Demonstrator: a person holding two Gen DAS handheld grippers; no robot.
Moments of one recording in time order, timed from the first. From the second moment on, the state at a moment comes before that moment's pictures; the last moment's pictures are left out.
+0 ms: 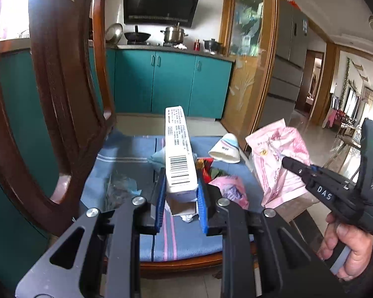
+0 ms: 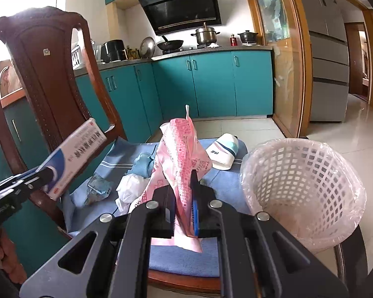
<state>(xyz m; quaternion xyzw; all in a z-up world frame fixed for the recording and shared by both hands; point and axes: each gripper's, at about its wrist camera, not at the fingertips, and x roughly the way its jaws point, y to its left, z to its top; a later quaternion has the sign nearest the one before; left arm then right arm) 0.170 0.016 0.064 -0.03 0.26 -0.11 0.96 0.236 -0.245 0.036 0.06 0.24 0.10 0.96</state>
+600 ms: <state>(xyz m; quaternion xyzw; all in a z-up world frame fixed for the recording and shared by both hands) 0.178 0.014 0.053 -0.02 0.28 -0.11 0.95 0.243 -0.236 0.032 0.05 0.25 0.11 0.96</state>
